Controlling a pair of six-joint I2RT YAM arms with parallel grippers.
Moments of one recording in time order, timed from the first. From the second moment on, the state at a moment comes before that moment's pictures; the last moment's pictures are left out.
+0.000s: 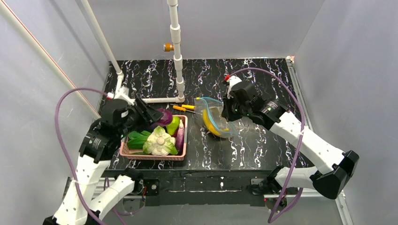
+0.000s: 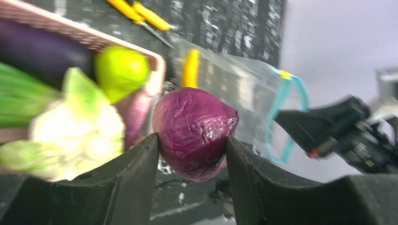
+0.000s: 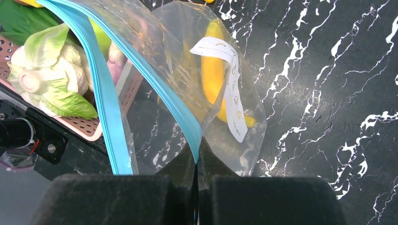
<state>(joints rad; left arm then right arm) -0.39 0.73 1.13 -0.97 -0.03 -0.89 0.78 1.21 1.26 -0.78 0.04 0.35</state>
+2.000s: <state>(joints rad) -0.76 1.08 1.24 -0.68 0.19 -0.86 0.89 1.28 1.36 -0.79 0.01 0.37</state>
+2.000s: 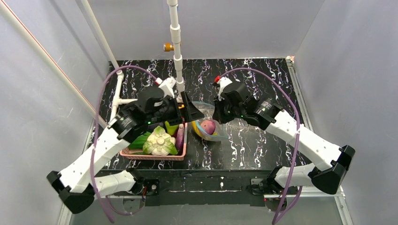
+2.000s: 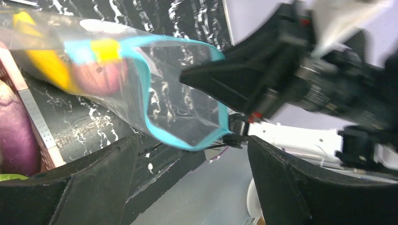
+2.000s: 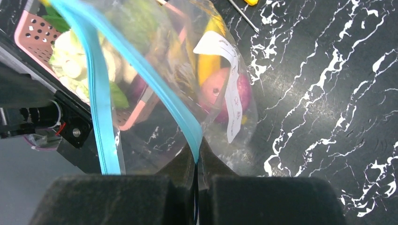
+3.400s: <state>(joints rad) -0.66 0.91 1.09 -1.23 -0.38 -0.78 0.89 1.21 1.28 -0.79 0.07 0.37</state>
